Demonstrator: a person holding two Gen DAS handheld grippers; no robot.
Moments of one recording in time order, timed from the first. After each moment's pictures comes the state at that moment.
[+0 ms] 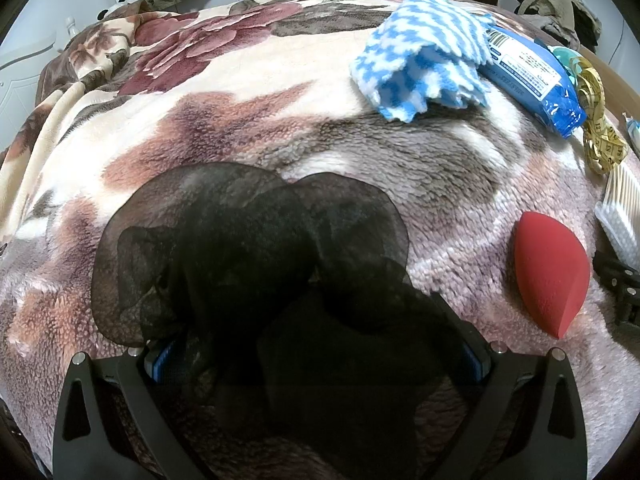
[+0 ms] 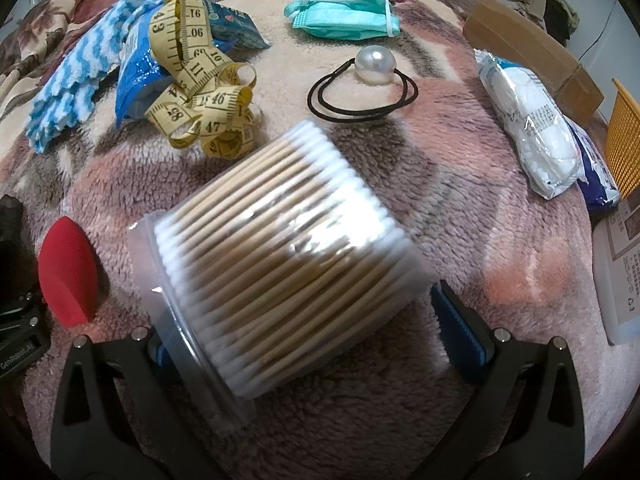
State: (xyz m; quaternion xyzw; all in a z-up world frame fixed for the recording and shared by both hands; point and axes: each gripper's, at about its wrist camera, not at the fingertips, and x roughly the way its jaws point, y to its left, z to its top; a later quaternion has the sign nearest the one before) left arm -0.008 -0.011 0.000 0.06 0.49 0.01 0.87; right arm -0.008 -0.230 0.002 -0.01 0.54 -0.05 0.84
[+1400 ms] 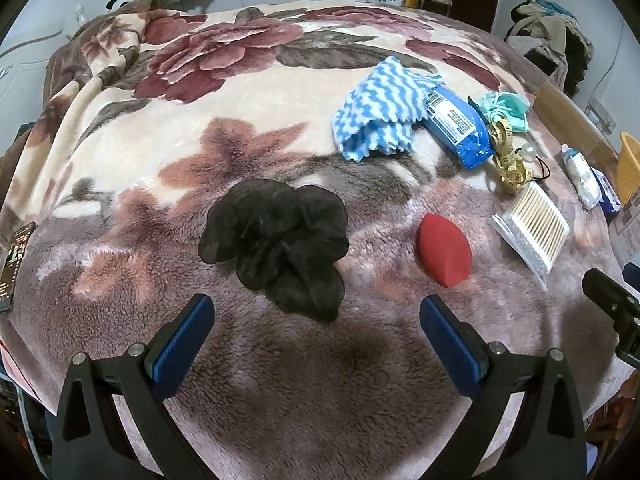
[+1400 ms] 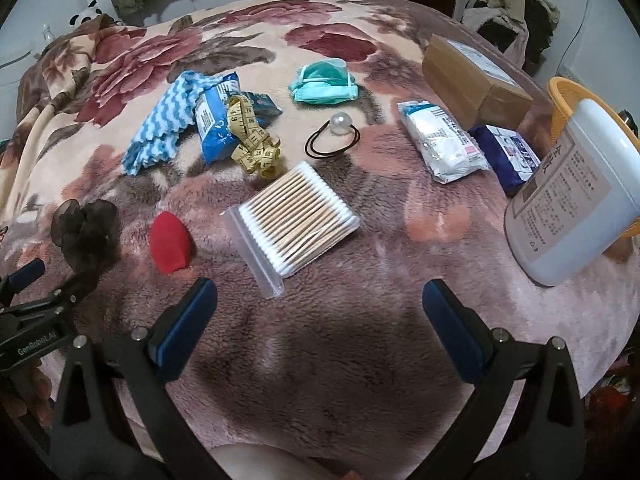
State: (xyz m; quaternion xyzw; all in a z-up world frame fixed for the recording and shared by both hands) left arm -0.066 -0.012 0.087 0.02 0.50 -0.01 0.87; right arm -0.085 -0.237 0.104 0.03 0.50 -0.04 0.86
